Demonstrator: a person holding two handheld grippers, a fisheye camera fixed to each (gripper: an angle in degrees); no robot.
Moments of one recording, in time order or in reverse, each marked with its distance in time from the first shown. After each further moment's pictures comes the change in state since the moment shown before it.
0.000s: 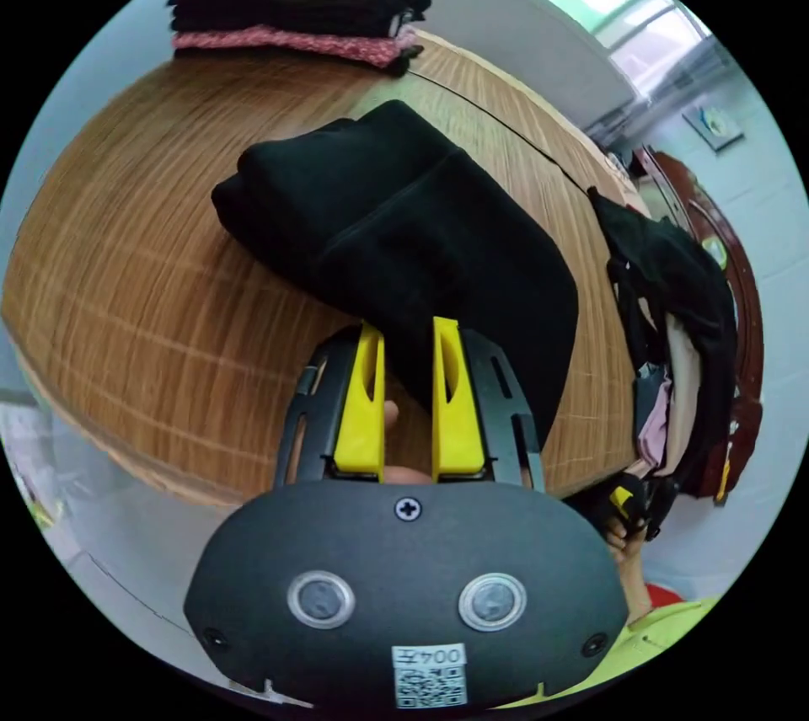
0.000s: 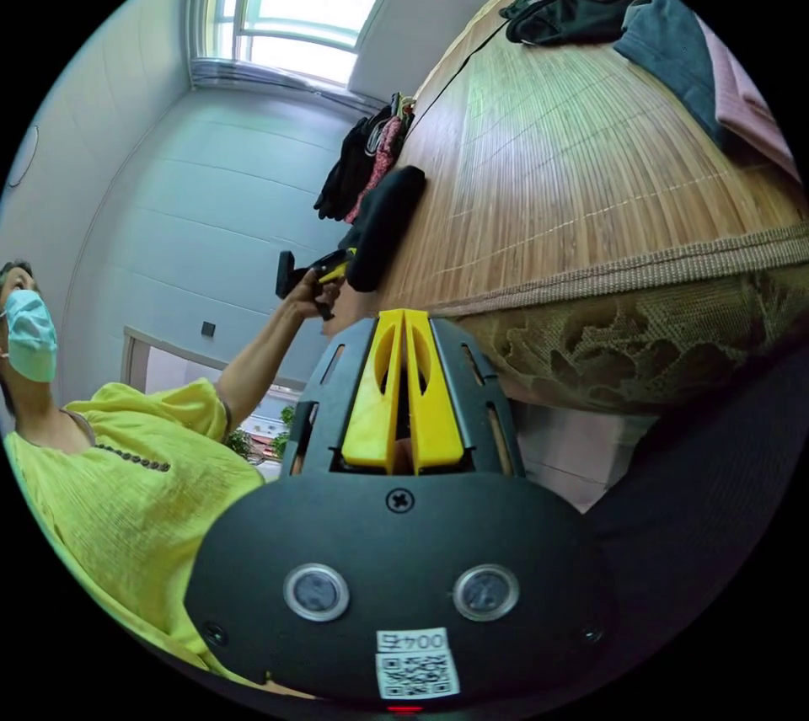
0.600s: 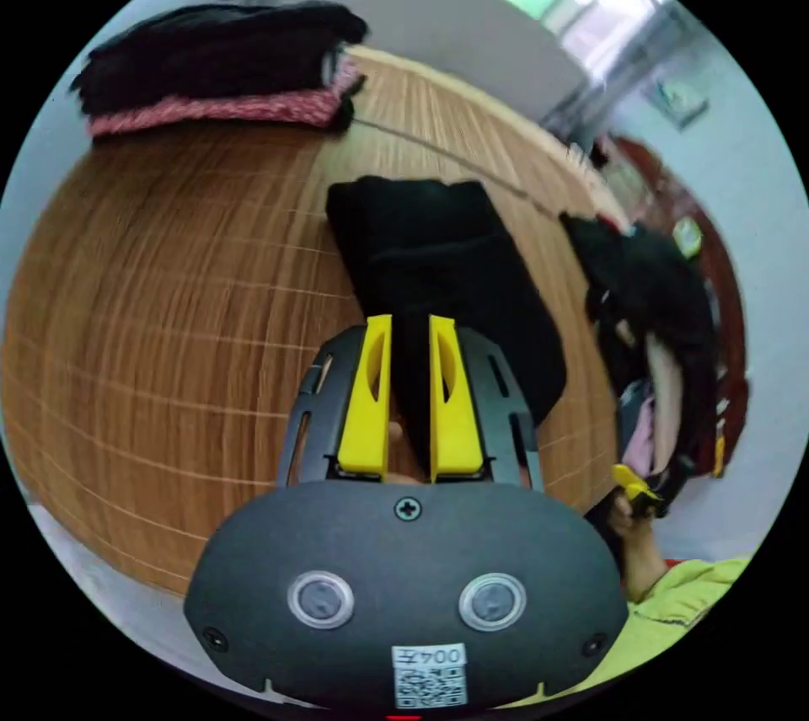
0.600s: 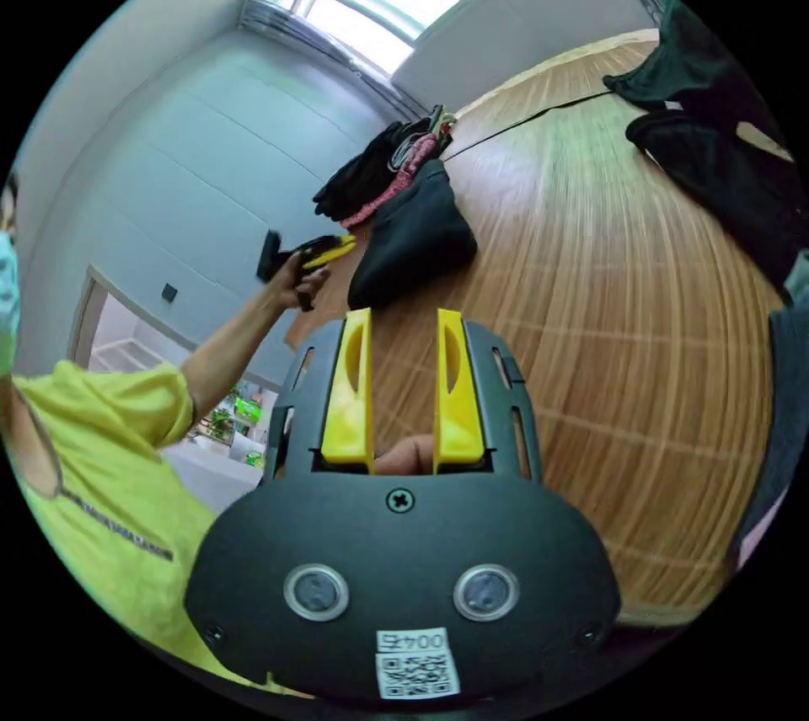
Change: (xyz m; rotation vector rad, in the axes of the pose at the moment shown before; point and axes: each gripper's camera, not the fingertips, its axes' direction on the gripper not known) left arm -0.033 -0.101 -0.023 0.105 0.168 0.039; right arm -0.064 -0.115 0.063 -0.003 0.143 -0.268
